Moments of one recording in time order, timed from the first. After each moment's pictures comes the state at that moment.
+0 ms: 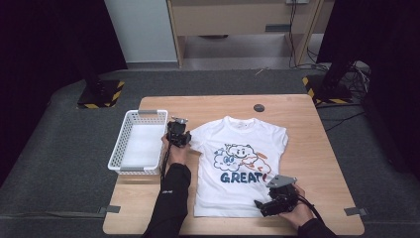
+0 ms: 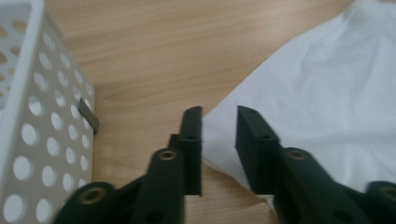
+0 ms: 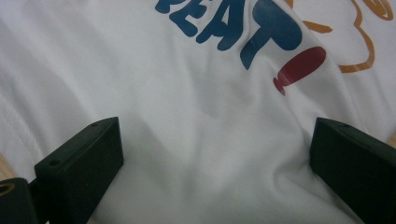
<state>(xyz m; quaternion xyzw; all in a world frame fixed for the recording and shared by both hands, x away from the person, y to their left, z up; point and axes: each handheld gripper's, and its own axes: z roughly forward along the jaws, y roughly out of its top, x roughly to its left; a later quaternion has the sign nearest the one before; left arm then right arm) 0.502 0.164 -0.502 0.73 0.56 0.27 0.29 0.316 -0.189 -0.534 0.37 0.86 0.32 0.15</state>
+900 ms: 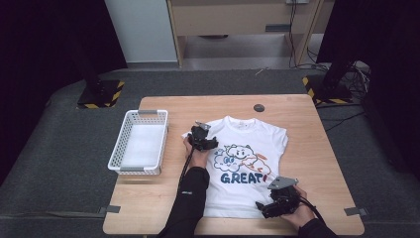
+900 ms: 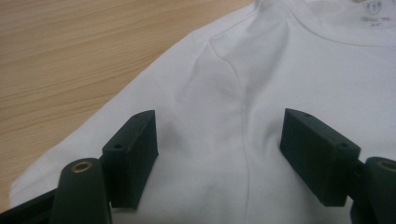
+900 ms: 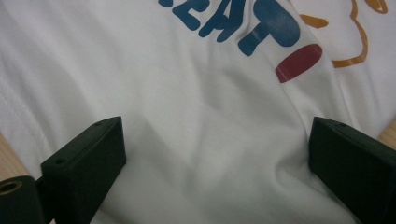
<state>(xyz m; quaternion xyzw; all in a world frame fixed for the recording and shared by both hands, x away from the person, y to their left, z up) 0.506 0.093 -0.532 0.75 0.52 0.26 0.31 0.311 -0.192 -0.532 0.37 0.86 0.32 0.14</state>
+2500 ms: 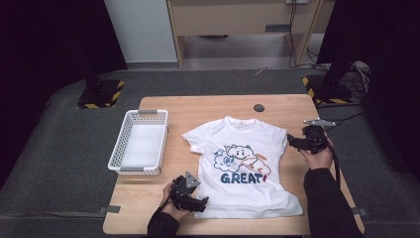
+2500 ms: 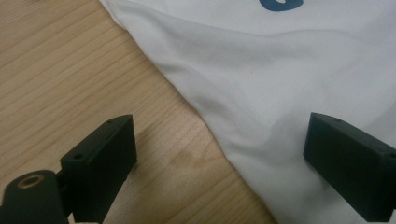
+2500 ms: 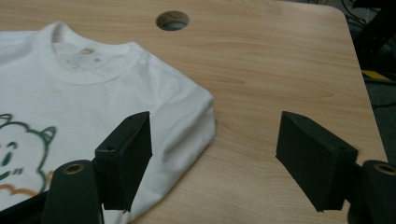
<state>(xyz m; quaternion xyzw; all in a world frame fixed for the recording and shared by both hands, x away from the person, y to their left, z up) 0.316 0.140 -0.526 0.86 0.40 0.15 0.29 0.459 -0.282 -0.463 0.58 0.70 0.33 0.27</state>
